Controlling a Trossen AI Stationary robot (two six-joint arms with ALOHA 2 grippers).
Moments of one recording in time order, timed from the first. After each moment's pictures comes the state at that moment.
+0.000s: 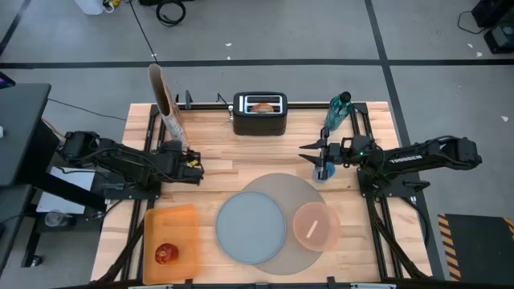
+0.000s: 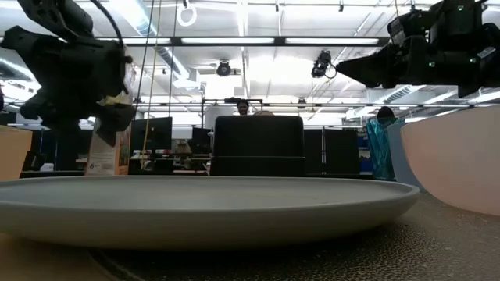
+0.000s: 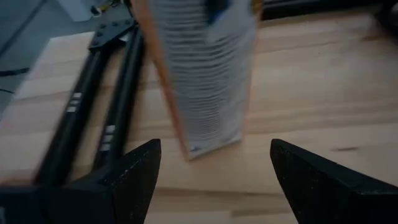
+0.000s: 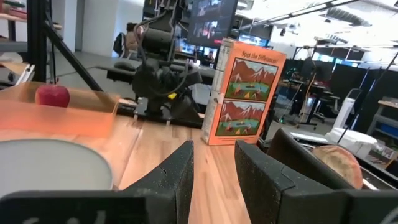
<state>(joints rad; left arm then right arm) -0.06 1.27 0.52 -0.92 -0.96 -1.63 -0.25 0.97 0.11 0.95 -0.16 -0.24</state>
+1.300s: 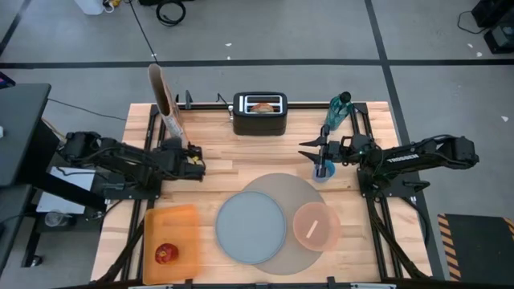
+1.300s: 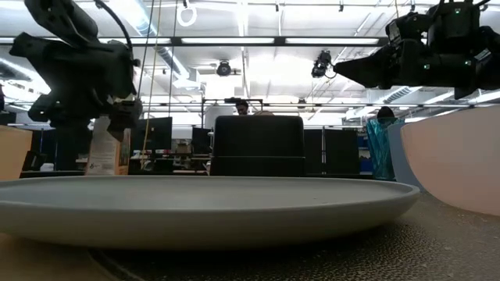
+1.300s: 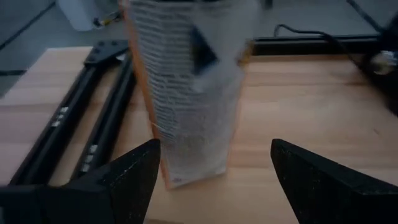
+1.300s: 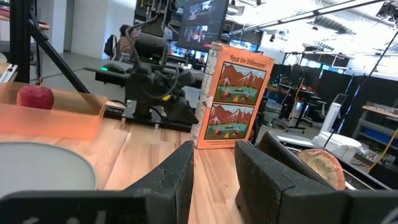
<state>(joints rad) -0.01 1.29 0.52 -0.86 -1.05 -1.66 -0.28 1.02 0.11 1.03 -0.15 -0.26</state>
